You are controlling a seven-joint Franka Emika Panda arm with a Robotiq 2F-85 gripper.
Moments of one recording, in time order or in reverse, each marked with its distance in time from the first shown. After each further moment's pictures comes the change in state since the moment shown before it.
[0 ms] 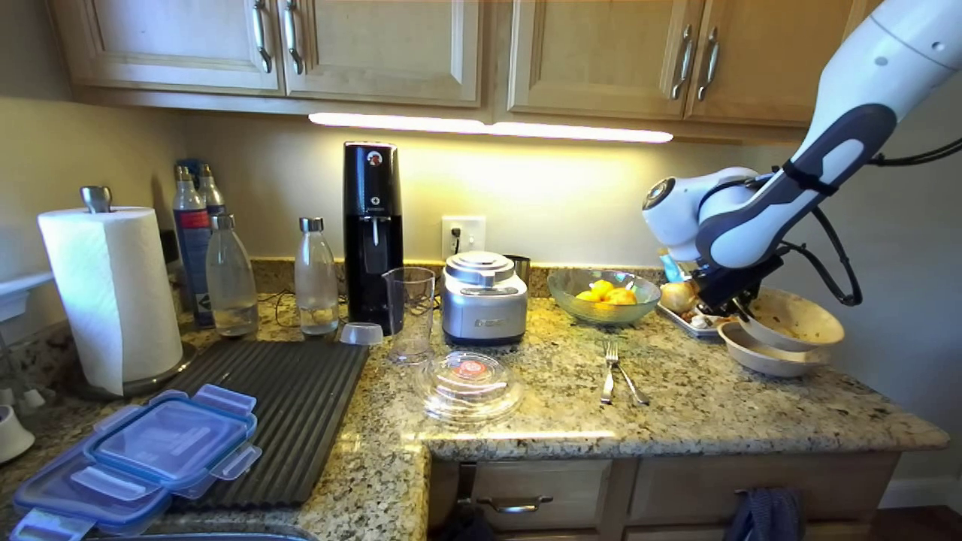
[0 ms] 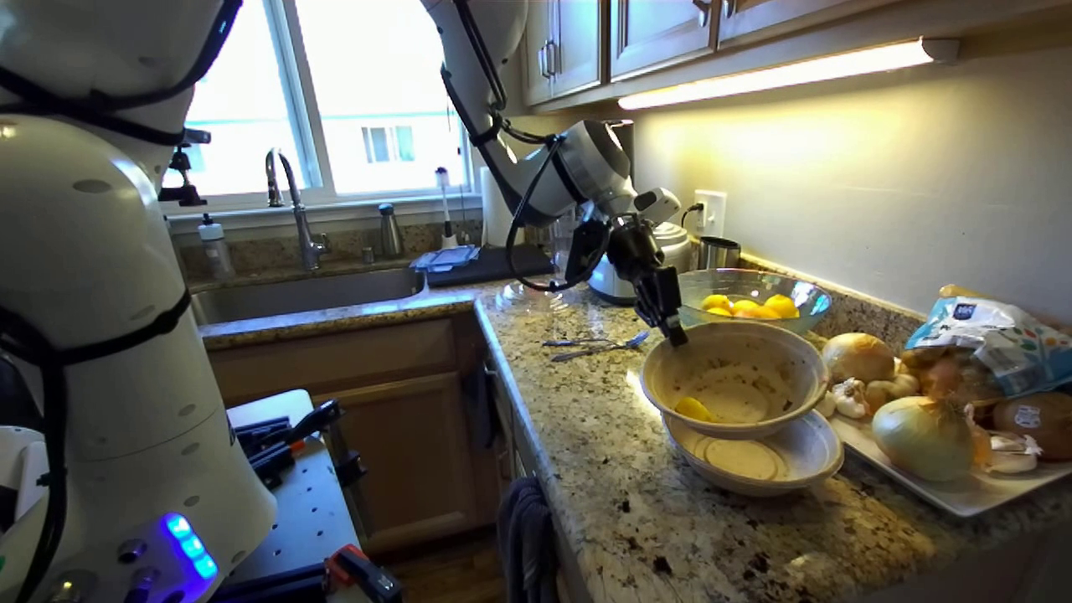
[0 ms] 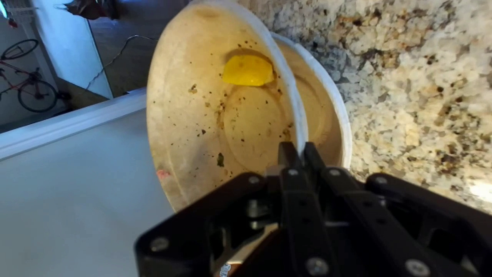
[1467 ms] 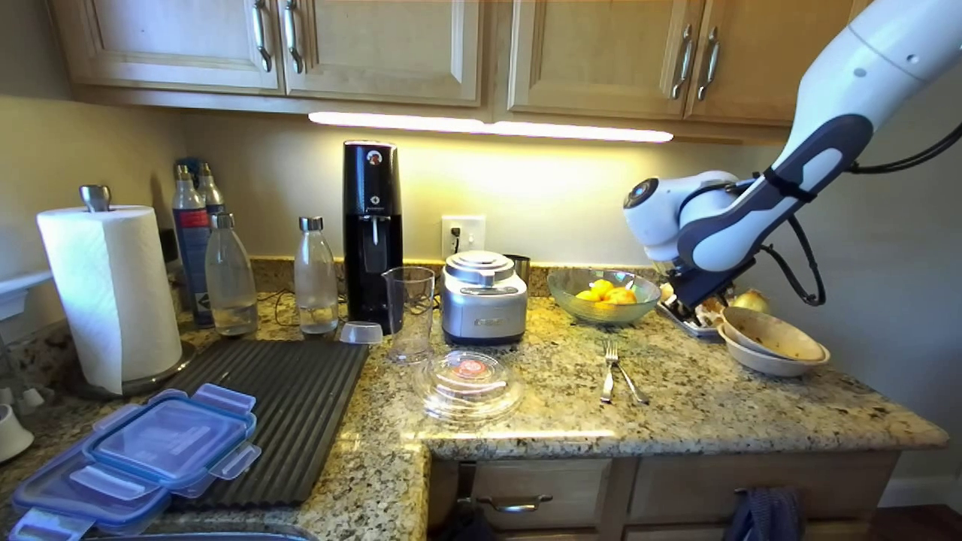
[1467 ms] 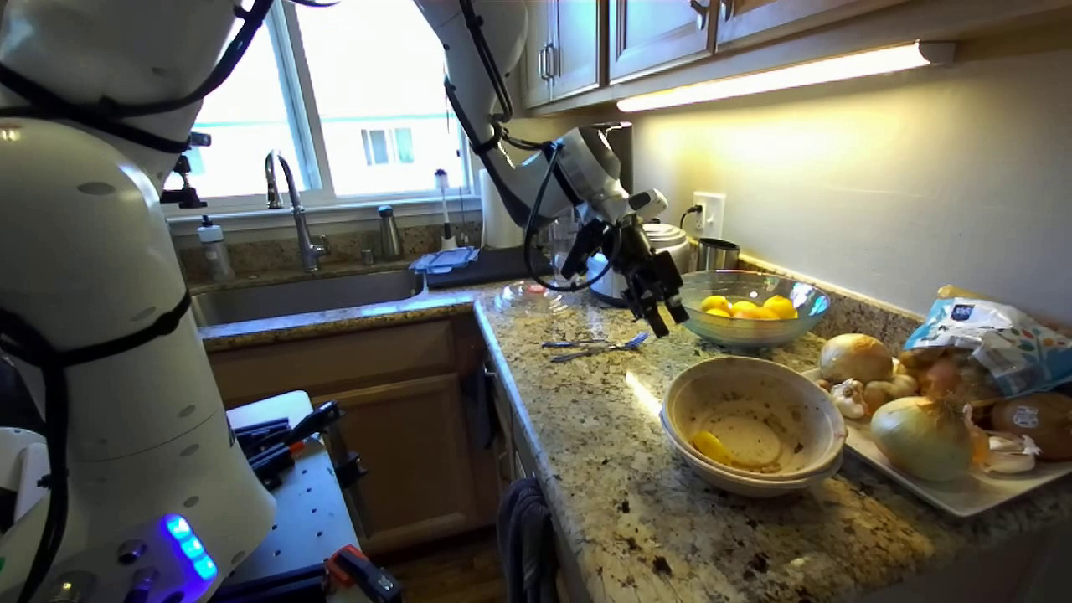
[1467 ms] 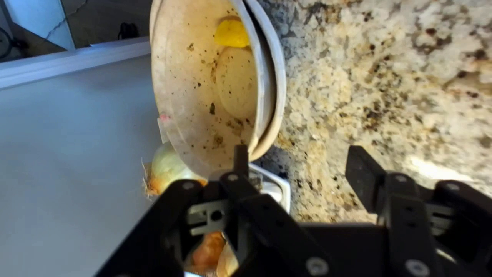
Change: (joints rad) arm 0.012 0.051 0.042 0.076 -0.032 0.065 -0.076
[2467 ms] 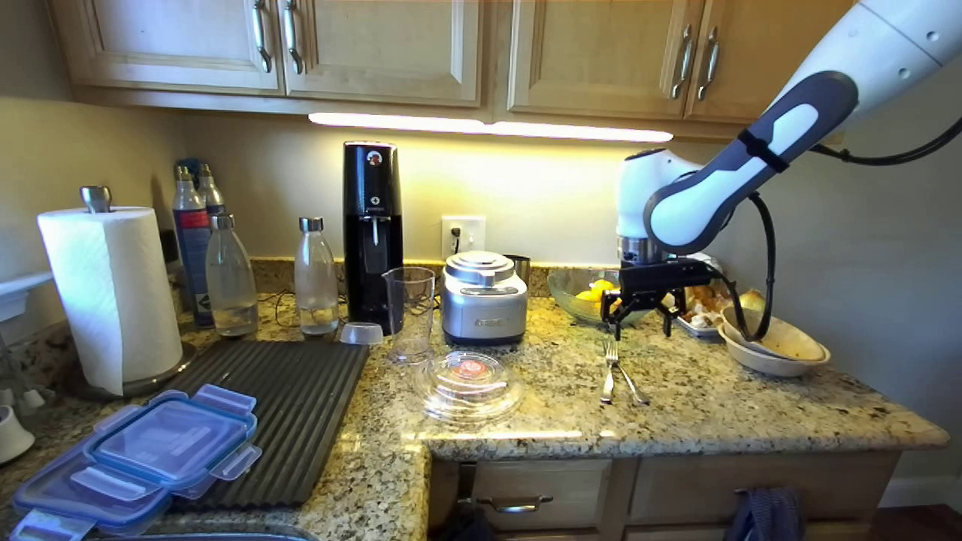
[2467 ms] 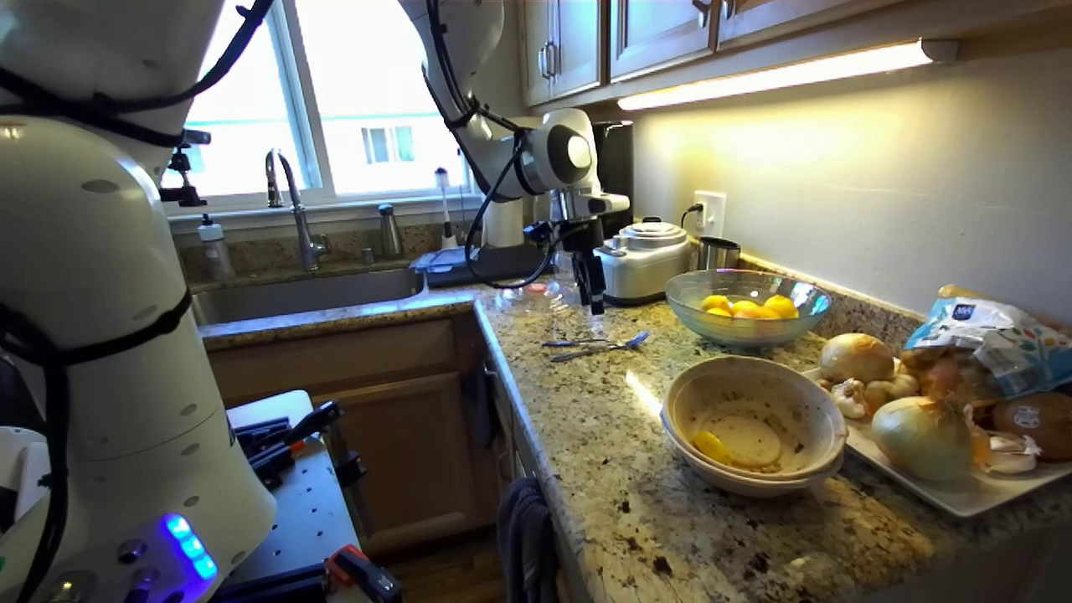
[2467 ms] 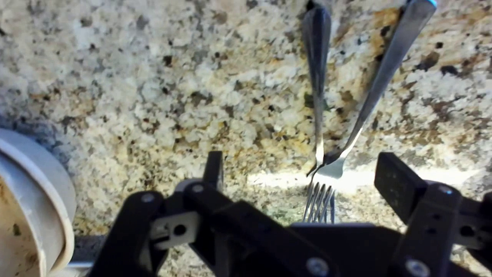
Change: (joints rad) arm 0.016 -0.043 0.095 -0.052 0.557 0.281 -0.015
